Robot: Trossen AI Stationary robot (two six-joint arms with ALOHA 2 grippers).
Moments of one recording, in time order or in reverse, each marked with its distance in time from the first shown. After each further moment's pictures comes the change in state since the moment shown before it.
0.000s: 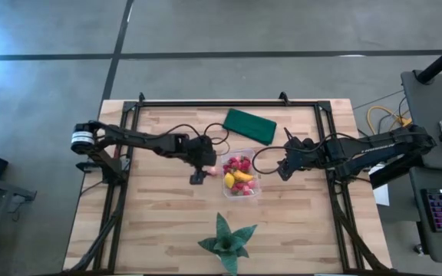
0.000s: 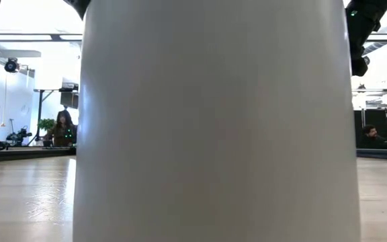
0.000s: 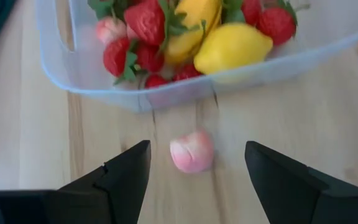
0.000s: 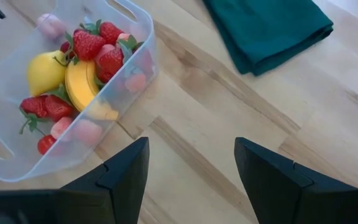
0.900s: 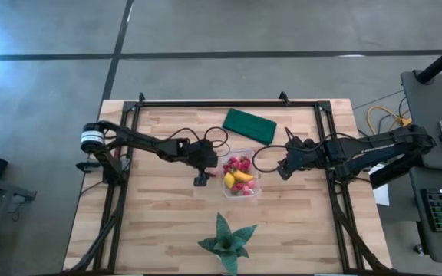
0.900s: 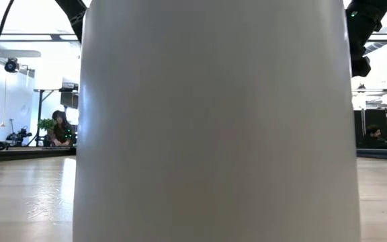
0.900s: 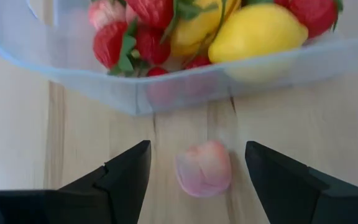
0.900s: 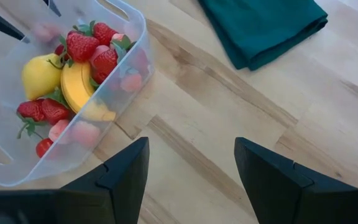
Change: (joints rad) left arm 0.006 0.094 -0.109 0.269 0.005 -0.021; right arm 0.000 0.000 -0.002 -0.015 0.001 0.041
